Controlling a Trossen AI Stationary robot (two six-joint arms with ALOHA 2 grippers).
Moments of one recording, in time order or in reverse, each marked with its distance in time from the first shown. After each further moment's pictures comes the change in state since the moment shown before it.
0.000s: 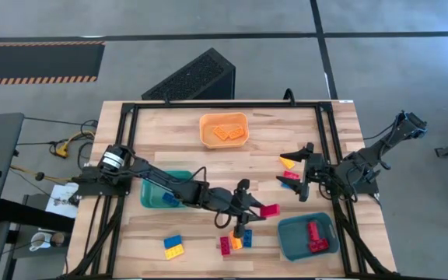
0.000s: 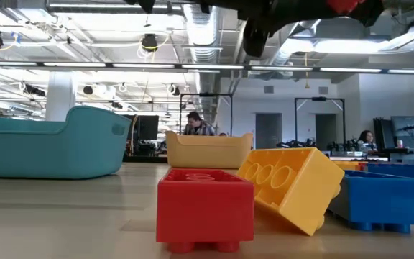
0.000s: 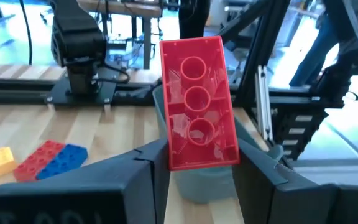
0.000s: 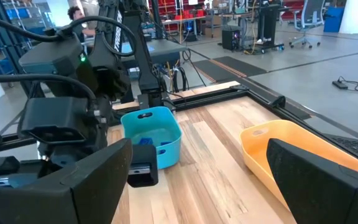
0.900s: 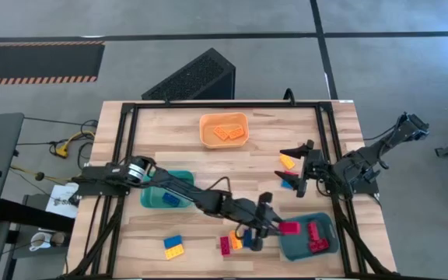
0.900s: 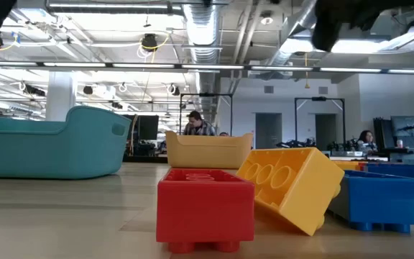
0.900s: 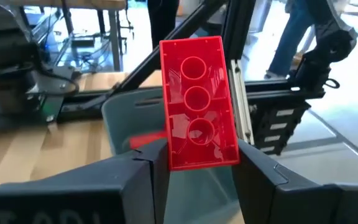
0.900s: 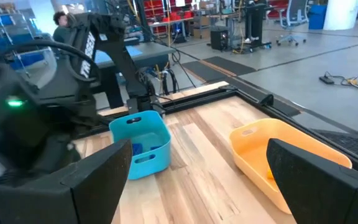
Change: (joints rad) left arm -0.014 0.264 0.413 -0.183 0.107 0.059; right arm -0.050 0.000 0.000 -0.001 0.000 0.025
